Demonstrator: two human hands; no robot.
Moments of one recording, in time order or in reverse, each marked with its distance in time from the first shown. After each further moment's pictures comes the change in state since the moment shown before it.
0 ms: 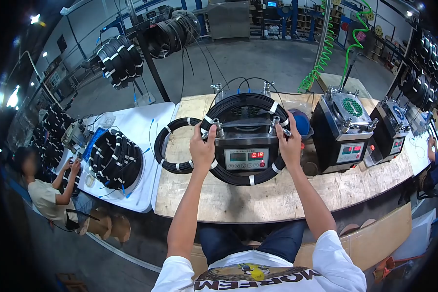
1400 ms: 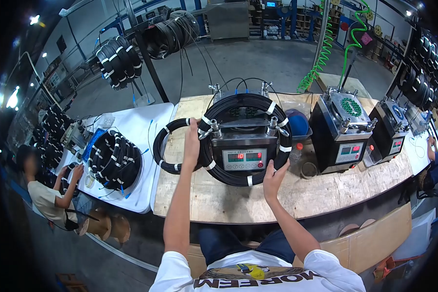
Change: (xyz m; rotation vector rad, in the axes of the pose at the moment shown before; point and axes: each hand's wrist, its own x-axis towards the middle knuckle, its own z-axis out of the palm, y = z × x) left_hand 0.021 0.009 -0.020 -0.470 -0.147 -0.333; right_hand -0.130 0.005 0.039 0.123 0.262 0.384
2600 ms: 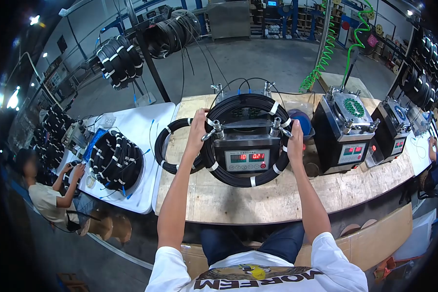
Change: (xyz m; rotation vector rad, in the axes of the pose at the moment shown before) left_hand 0.044 -0.005 0.005 0.232 -0.084 0.375; right_hand 0.142 -0.027 -0.002 0.075 -0.206 -0.048
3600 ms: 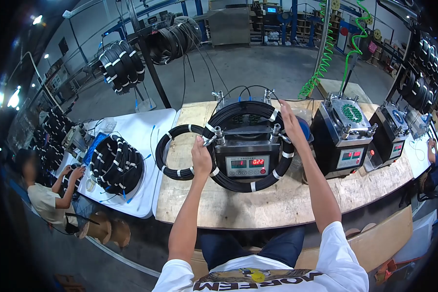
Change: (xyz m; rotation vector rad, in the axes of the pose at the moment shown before) left_hand -0.064 -0.023 0.015 0.078 0.232 -0.054; right_hand 0.054 -0.060 0.011 -0.131 -0.386 -0.064
